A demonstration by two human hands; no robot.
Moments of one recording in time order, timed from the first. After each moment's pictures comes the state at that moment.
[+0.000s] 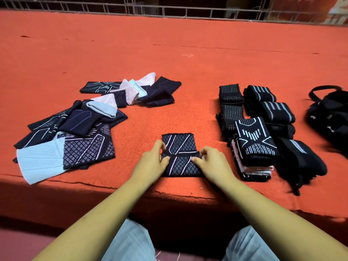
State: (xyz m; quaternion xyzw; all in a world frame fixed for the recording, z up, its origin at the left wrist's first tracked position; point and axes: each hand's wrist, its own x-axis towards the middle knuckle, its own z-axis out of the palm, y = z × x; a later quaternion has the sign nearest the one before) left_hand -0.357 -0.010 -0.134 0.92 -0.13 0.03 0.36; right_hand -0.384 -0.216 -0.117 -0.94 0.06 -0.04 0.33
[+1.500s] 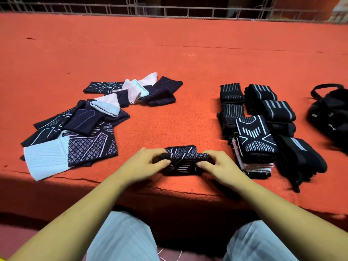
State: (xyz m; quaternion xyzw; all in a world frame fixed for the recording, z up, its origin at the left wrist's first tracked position) left_hand -0.363 0.025 -0.110 0.89 -0.29 -0.05 0.34; right_hand -0.399 -0.243 -0.122 -0.87 -0.12 0.02 0.47
